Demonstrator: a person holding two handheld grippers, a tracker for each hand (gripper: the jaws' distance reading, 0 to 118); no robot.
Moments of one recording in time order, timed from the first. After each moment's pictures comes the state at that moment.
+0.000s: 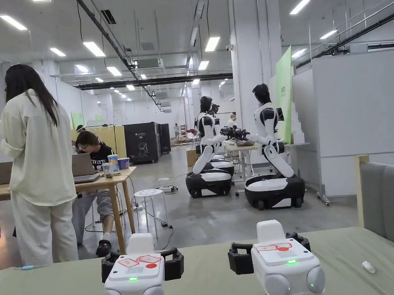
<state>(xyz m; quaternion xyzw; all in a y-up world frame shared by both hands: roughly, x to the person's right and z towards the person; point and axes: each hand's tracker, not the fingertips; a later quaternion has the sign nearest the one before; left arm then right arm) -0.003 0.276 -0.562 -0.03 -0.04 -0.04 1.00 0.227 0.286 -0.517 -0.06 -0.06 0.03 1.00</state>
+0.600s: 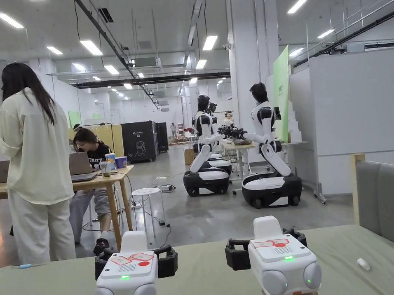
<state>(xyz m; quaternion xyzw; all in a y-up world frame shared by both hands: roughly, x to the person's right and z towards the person) -0.005 0.277 -0.557 -0.03 -0.04 -0.04 1.00 0.228 0.282 -0.518 -0.05 -0.05 0.04 1.00</state>
